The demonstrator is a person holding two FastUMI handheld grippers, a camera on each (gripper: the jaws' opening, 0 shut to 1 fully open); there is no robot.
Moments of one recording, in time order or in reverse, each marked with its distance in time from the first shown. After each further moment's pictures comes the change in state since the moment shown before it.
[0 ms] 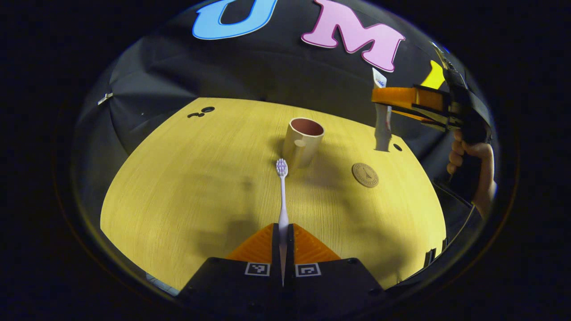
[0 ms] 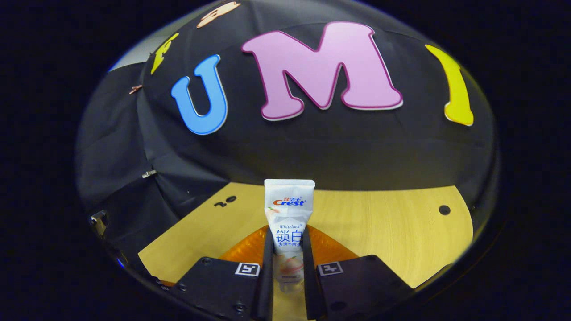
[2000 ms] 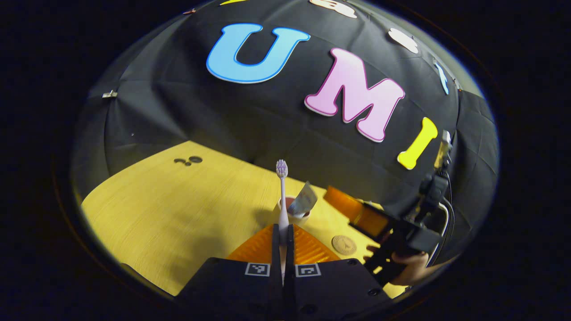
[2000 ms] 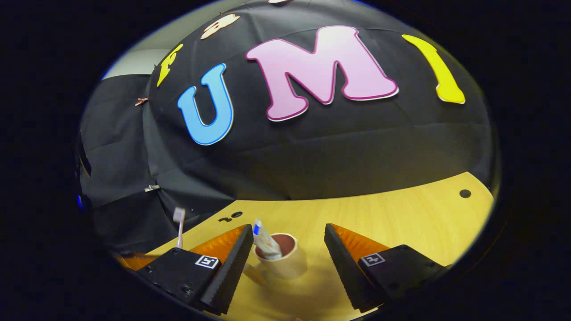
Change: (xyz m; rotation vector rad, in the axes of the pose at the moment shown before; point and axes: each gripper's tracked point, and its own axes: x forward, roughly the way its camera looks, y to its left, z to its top) left arm 0.014 -0.016 0.132 -0.088 -0.475 -0.181; right arm -0.080 -0.048 -0.092 0.083 -0.130 -0.023
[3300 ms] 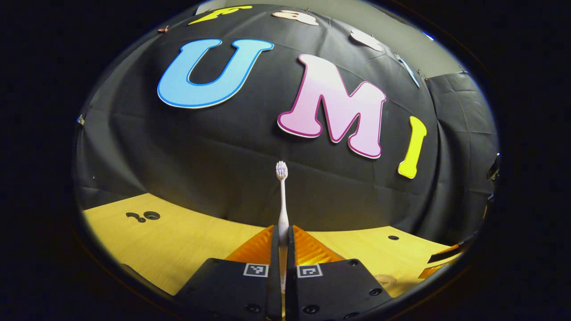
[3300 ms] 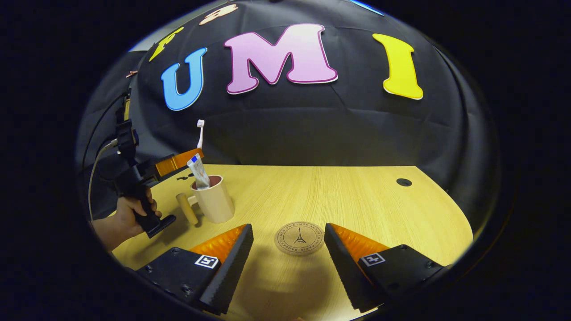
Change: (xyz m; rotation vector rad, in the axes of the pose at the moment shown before) left arm 0.149 -0.001 0.019 0.196 -0.263 -0.138; right arm -0.097 -0.116 -0.059 -0.138 0.129 -0.208
